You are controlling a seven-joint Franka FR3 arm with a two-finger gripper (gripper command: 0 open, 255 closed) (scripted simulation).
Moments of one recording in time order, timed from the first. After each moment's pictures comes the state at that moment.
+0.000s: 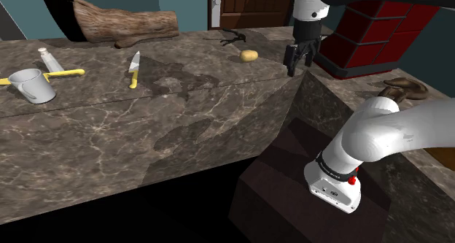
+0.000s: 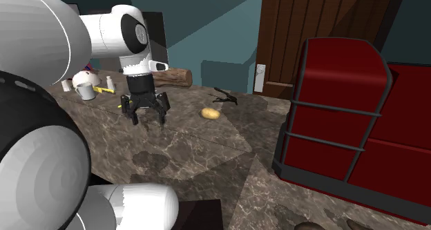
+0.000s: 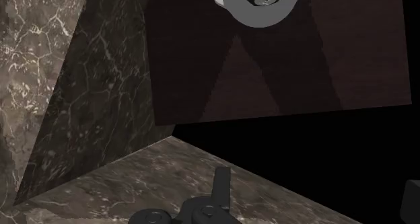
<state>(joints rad) -0.01 -0.79 0.03 -2.43 -0.04 1.46 0.17</state>
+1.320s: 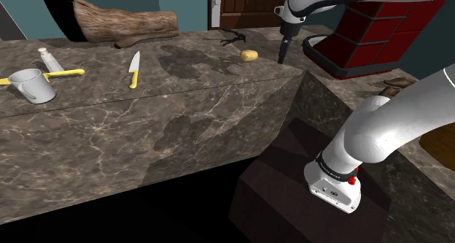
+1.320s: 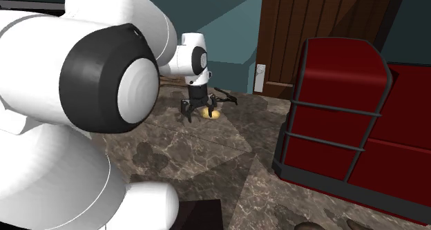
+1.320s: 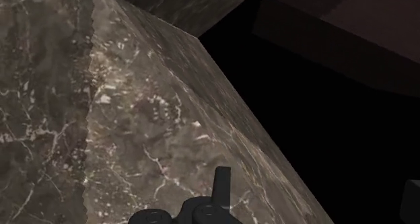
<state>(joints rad) 0.06 -0.39 -0.40 -2.32 -0.21 1.96 -0.62</state>
